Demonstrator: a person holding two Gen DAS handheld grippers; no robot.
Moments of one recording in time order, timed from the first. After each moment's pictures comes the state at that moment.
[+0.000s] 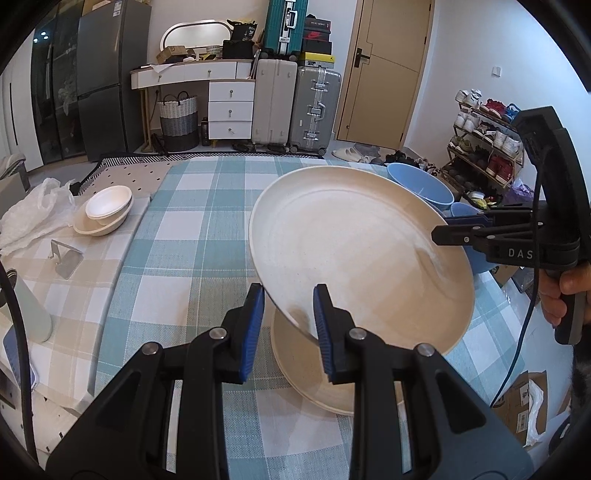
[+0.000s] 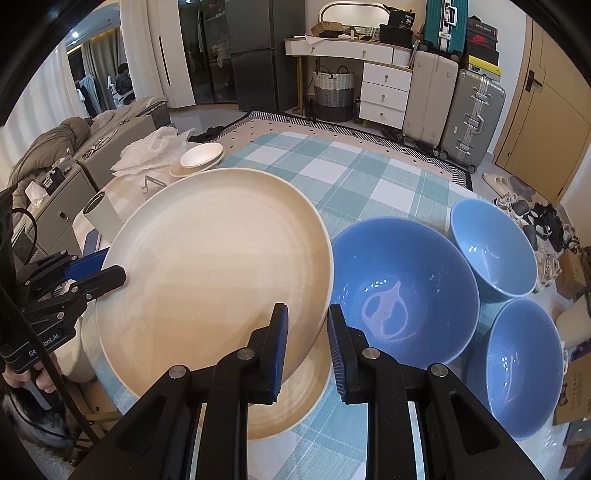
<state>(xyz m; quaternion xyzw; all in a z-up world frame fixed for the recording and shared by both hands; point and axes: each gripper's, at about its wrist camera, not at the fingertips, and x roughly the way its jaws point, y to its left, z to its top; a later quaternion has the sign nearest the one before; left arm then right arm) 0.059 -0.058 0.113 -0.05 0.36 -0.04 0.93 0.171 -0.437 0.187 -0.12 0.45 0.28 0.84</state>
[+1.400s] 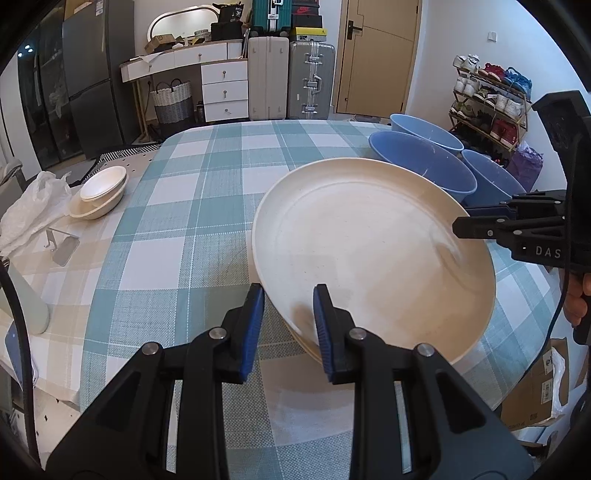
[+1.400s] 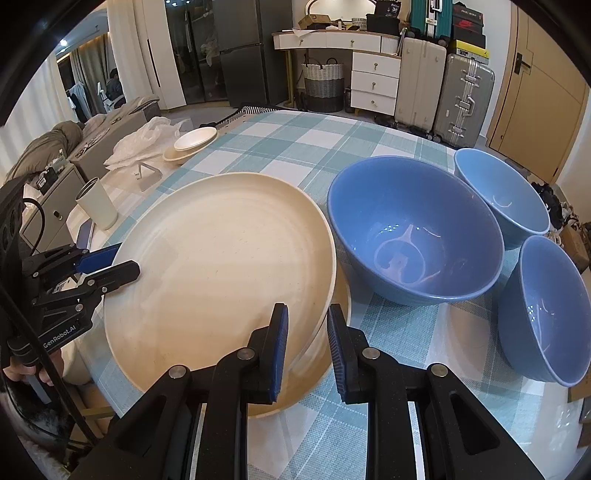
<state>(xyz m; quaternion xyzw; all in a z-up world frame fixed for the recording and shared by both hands) 0.078 -0.055 0.033 -0.01 0.40 -0.04 0.92 0.137 -0.445 0.130 -0.10 0.46 0.26 0.84</state>
